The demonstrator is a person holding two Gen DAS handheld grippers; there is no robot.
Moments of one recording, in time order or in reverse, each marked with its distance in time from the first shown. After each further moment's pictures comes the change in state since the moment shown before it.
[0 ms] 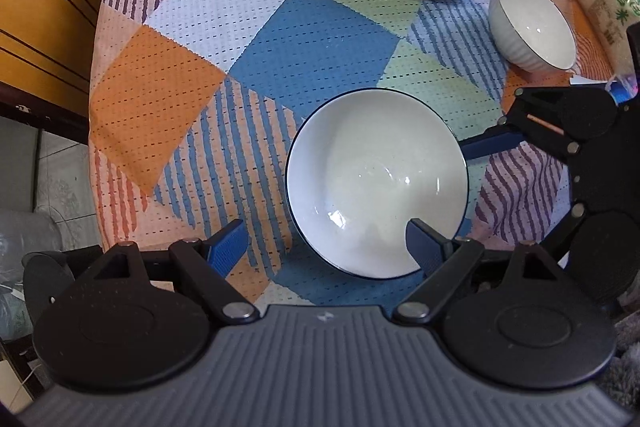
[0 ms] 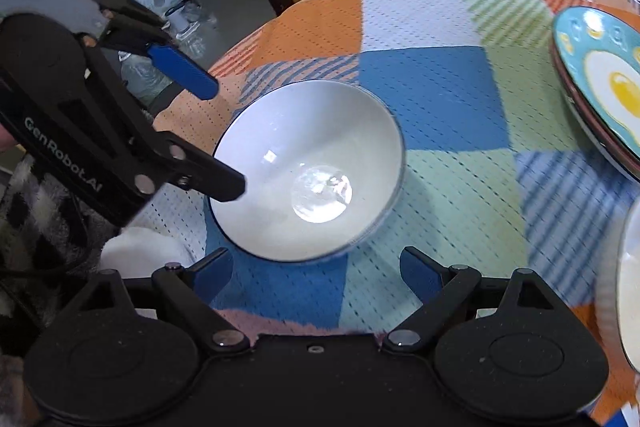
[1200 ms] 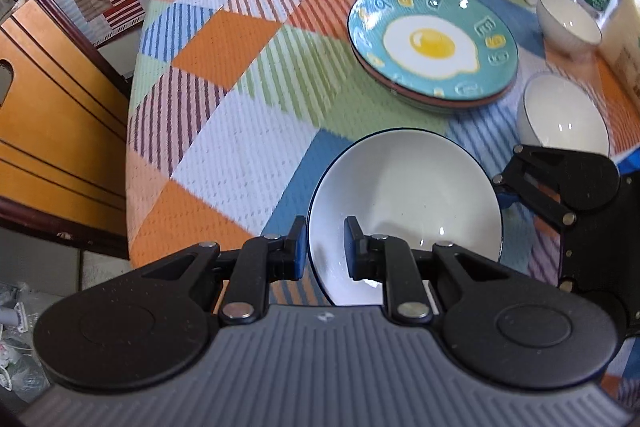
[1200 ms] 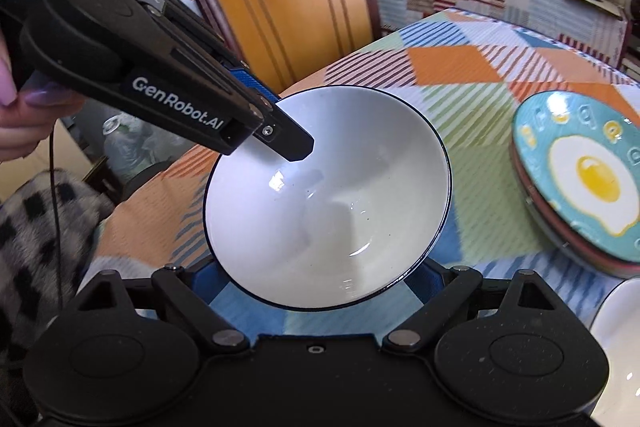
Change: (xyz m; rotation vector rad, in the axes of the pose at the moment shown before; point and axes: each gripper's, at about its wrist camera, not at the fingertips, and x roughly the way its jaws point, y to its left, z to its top) left arm -0.011 -0.020 0.082 0.093 -0.233 0.151; right arm -0.004 -0.043 0.021 0.000 -0.323 -0.078
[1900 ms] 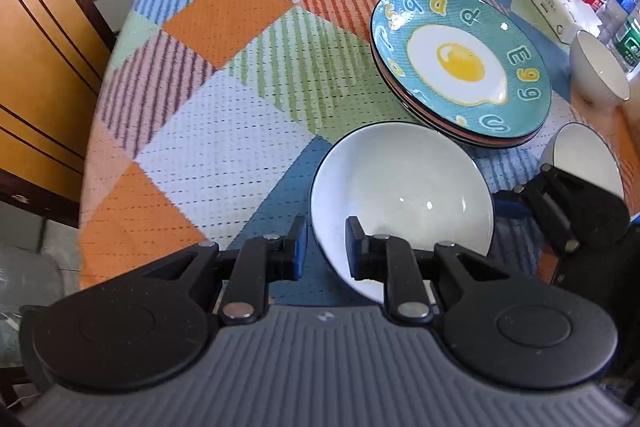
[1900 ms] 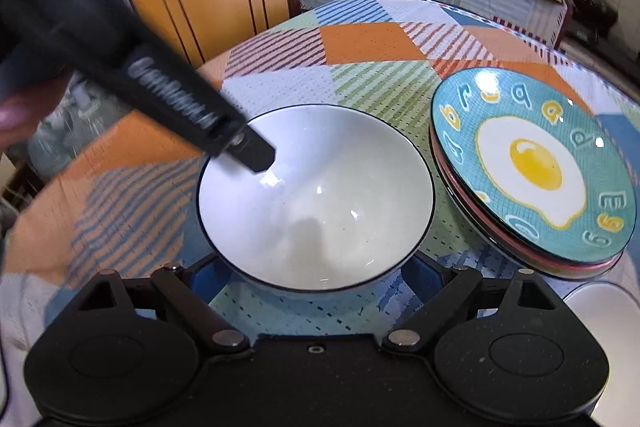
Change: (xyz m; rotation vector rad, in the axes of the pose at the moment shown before) left arm 0.042 0.006 0.012 -0.169 0.021 -0.037; right arm 0.017 -0.026 0.002 0.068 0.054 -0.202
